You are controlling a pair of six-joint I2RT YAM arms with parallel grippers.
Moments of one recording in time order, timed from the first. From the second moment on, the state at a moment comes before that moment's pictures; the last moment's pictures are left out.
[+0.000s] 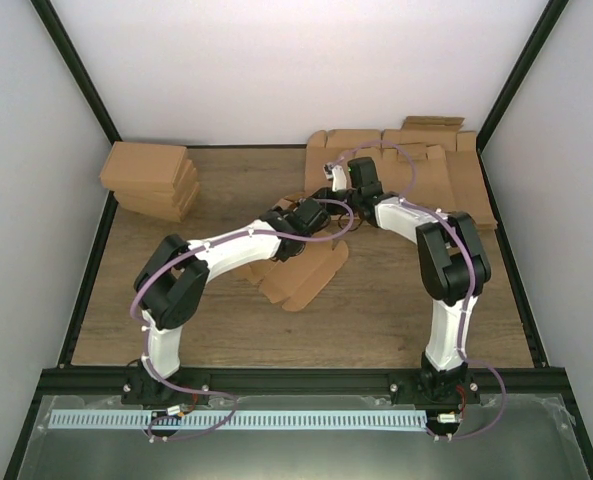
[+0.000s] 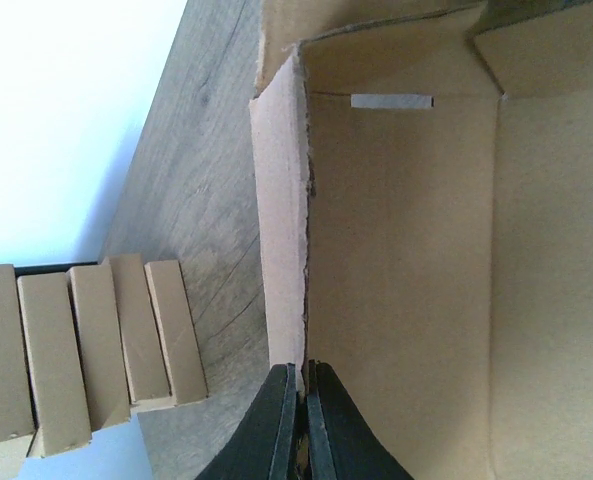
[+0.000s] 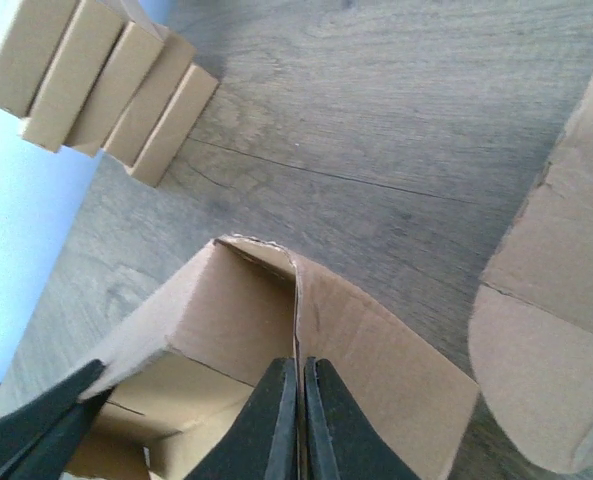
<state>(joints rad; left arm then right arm) -0.81 1.95 1.44 -0.61 -0.82 0.23 0.37 1.97 1.31 0.00 -0.63 0.38</state>
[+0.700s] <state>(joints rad) -0.86 1.95 1.44 -0.68 -0.81 0.21 0.38 1.83 1.06 0.12 -0.64 0.52</state>
